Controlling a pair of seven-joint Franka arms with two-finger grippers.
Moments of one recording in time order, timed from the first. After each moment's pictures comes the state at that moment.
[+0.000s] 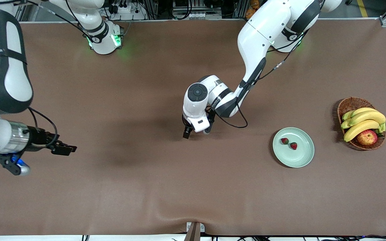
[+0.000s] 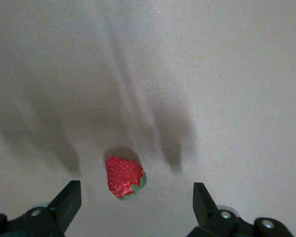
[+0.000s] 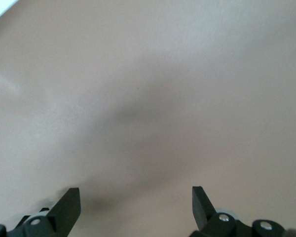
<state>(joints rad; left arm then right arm) -0.66 0.89 -0.19 -1.39 0.13 2.39 -2.13 -0.13 0.51 0.22 -1.20 0.07 1.61 0.54</state>
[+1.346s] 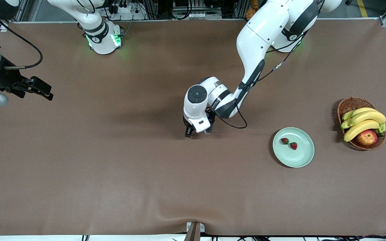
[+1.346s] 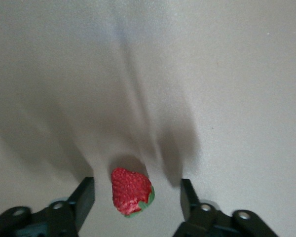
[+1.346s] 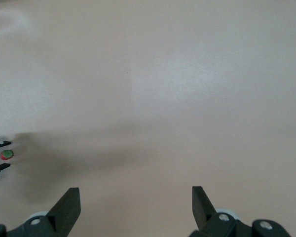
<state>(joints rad) -0.66 0.91 -0.18 -1.39 0.13 2.39 -2.16 -0.03 0.01 0.10 -1.58 0.02 1.62 0.19</state>
